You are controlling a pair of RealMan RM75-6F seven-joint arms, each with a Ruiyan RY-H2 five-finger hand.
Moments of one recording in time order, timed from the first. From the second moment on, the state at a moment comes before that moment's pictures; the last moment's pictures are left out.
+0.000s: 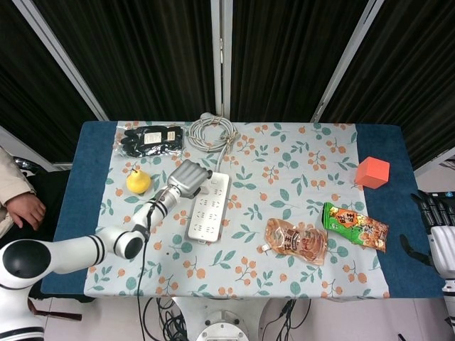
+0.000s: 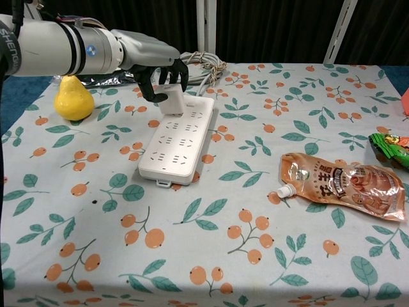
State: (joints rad) left arm -1.20 -1.54 -0.09 -1.29 0.83 0.66 0.47; right arm 0.07 -1.06 0.07 -1.52 -1.52 1.50 0.26
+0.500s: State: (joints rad) left arm -1.06 -1.51 -0.24 -1.41 0.90 0.80 0.01; right arm 0.08 -1.06 0.07 -1.52 -1.53 1.50 0.26
